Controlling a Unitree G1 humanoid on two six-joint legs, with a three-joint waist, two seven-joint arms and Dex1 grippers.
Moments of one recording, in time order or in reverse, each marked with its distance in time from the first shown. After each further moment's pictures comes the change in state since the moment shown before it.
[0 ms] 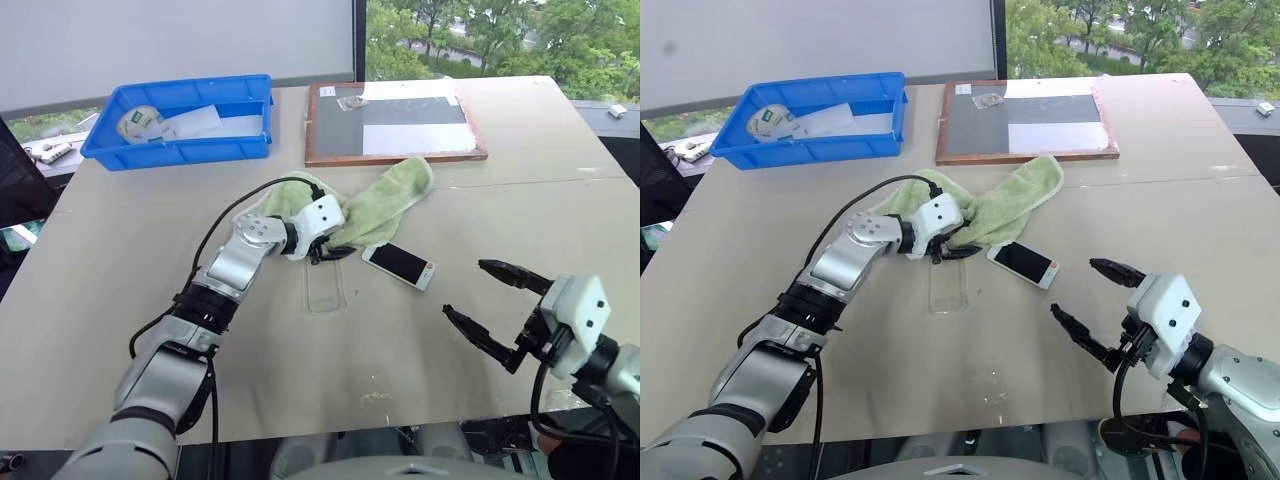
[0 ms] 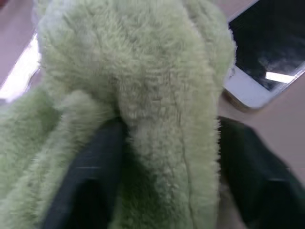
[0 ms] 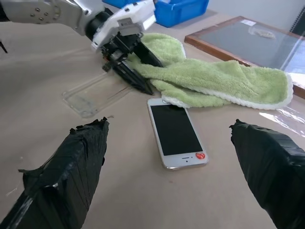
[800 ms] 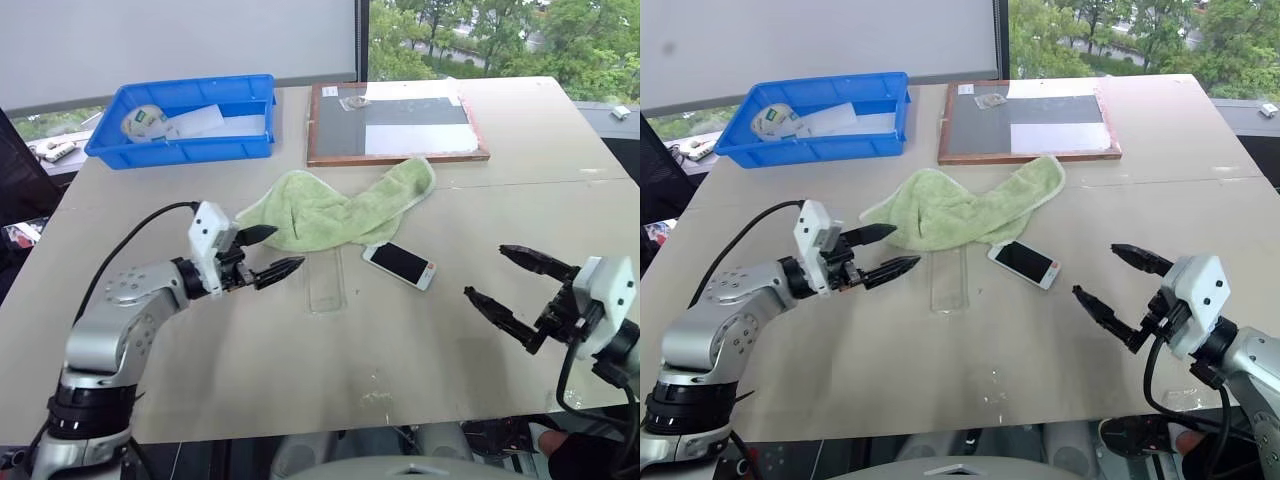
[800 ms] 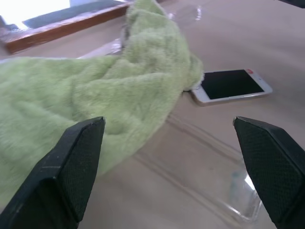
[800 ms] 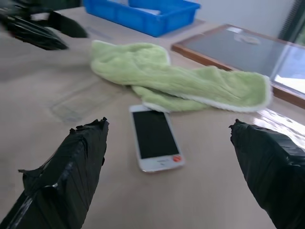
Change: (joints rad) left arm 0.514 0.207 0.480 -0.628 -0.506 0.333 0.040; right arm -0.101 0.009 -0.092 0.146 0.070 -0.010 0.144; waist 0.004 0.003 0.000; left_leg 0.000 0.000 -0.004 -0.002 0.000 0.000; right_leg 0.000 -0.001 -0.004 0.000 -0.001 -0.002
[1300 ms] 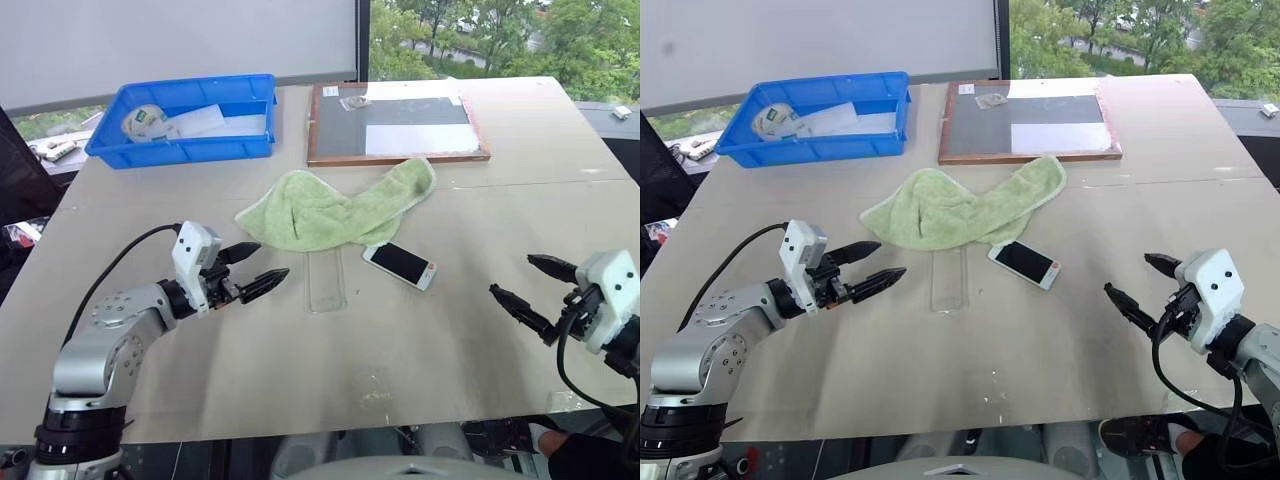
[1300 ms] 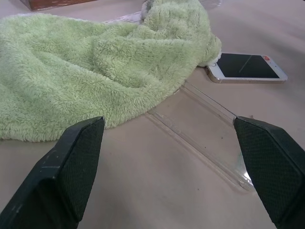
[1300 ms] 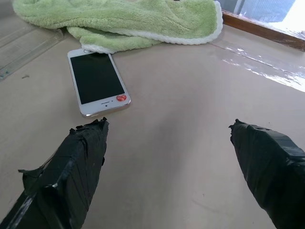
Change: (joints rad) left arm 0.153 -0.027 0.116 0.023 -0.047 -0.013 0.016; right arm 0.001 -0.046 -0.066 0.122 -0.073 0.138 -0.080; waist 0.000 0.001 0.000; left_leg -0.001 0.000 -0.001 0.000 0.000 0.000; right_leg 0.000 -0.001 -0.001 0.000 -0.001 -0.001
